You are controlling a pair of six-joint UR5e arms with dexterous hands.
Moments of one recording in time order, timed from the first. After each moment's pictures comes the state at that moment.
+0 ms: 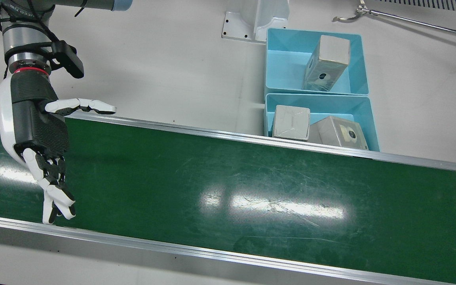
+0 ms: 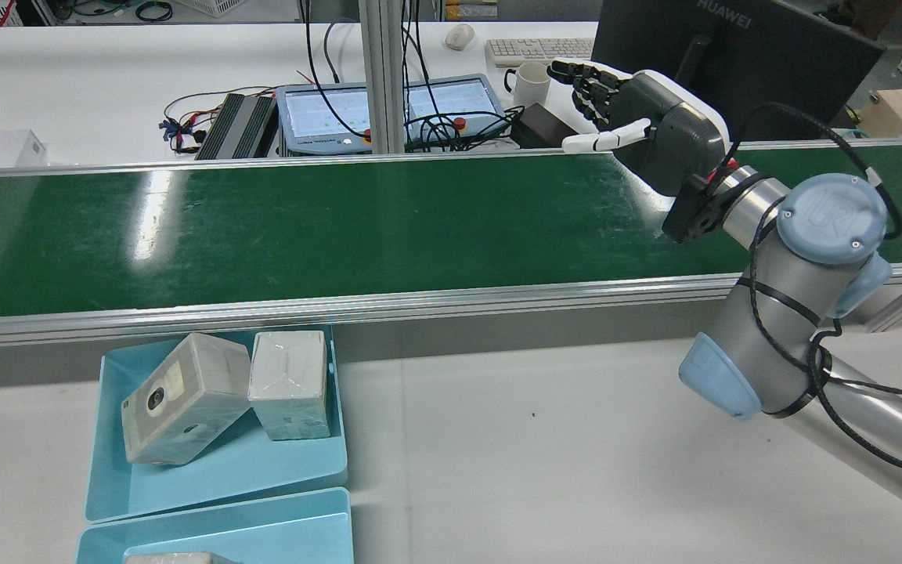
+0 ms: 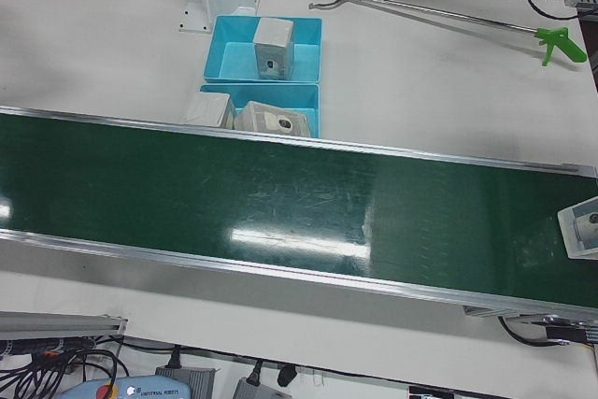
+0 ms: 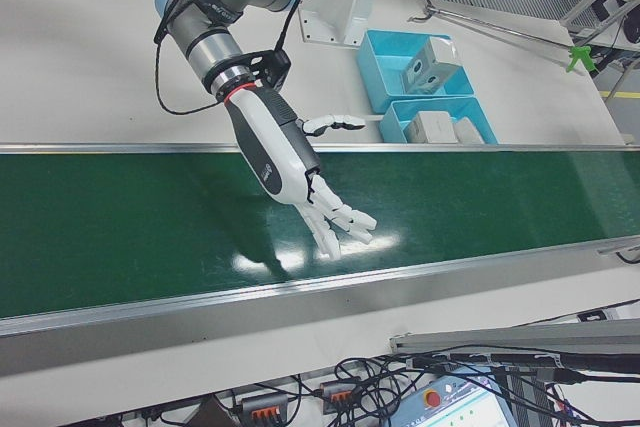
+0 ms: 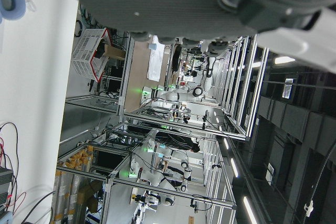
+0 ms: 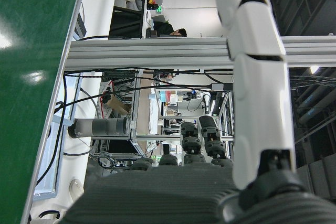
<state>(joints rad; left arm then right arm) -1.80 -1.80 -1.75 0.42 1.92 -0.16 0.96 -1.10 1.84 -3.58 -1.32 -0.11</state>
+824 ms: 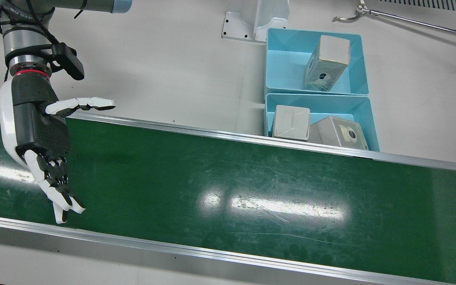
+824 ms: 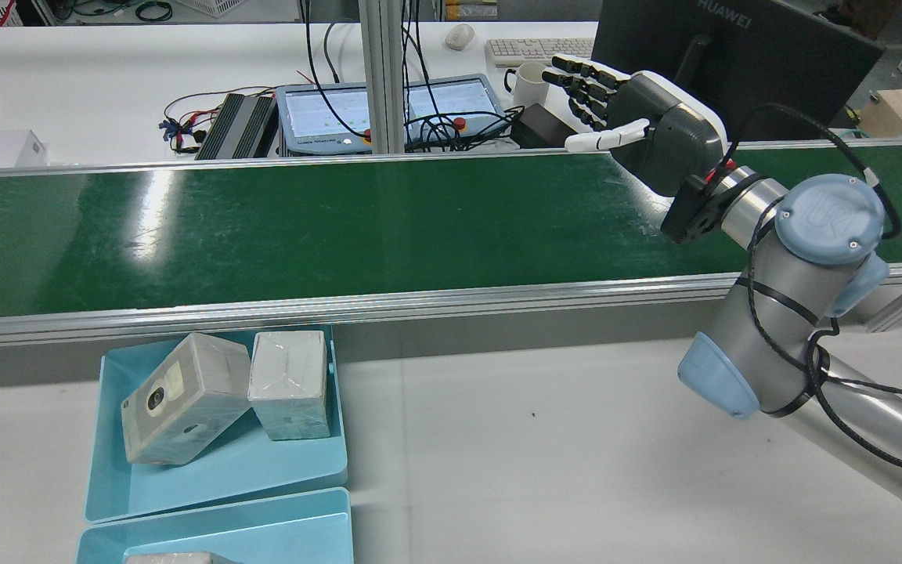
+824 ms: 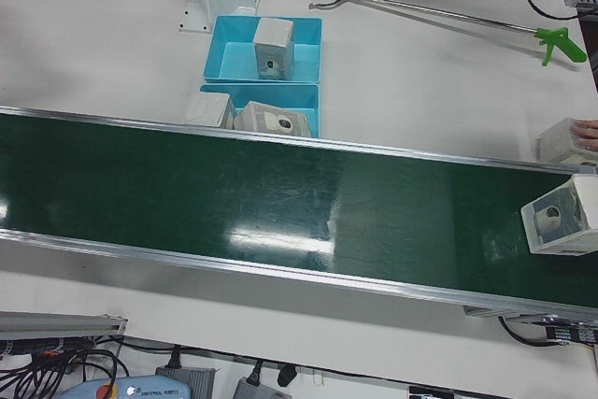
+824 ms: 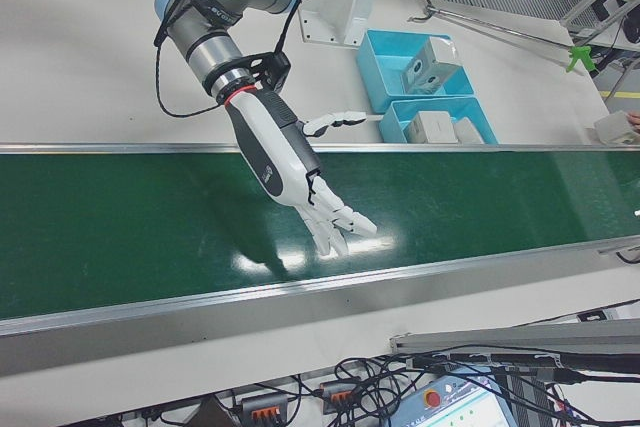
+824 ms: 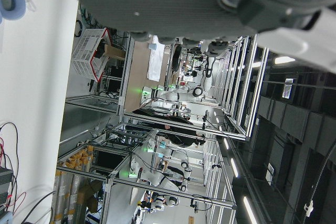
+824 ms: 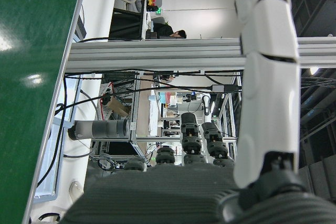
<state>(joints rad) -1.80 -1.80 -1.75 0.42 1.92 -0.16 0.96 -1.10 1.84 -3.56 -1.33 -0.10</state>
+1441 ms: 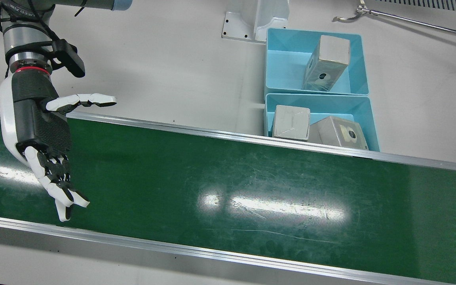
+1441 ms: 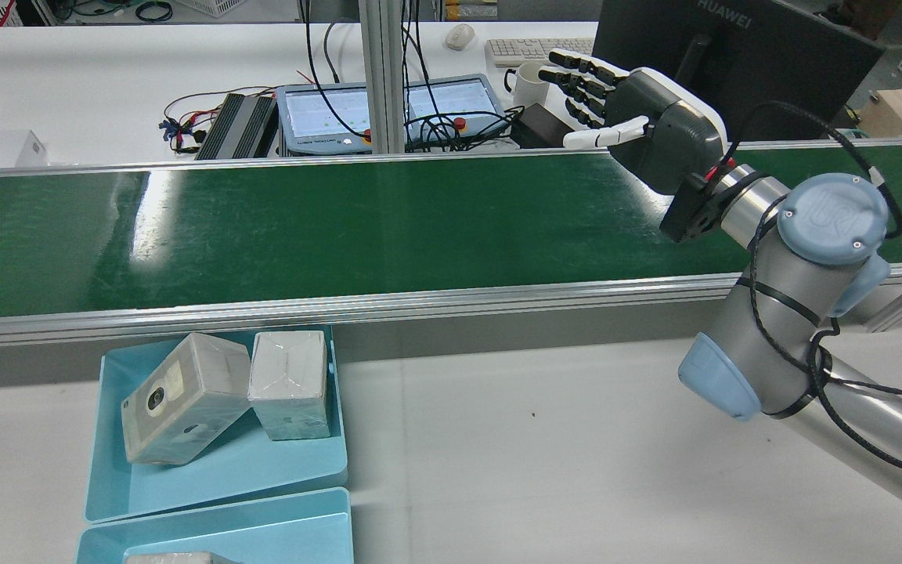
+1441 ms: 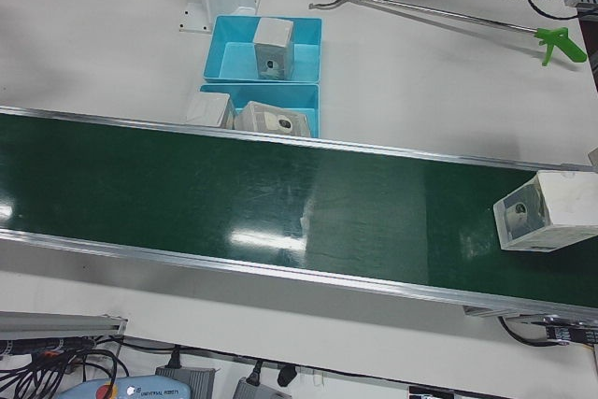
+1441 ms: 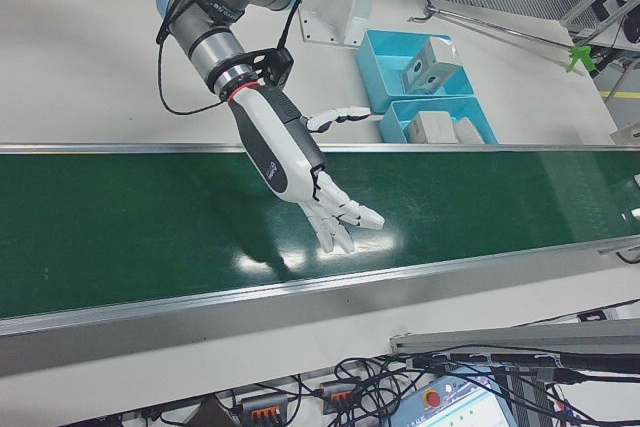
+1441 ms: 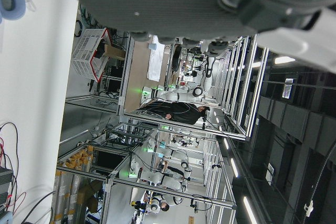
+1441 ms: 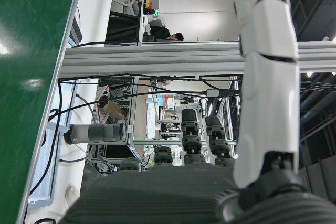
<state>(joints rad) -1.80 -1.80 -1.75 0.42 1.92 -0.16 0.95 -1.10 1.85 -3.56 -1.33 -0.10</state>
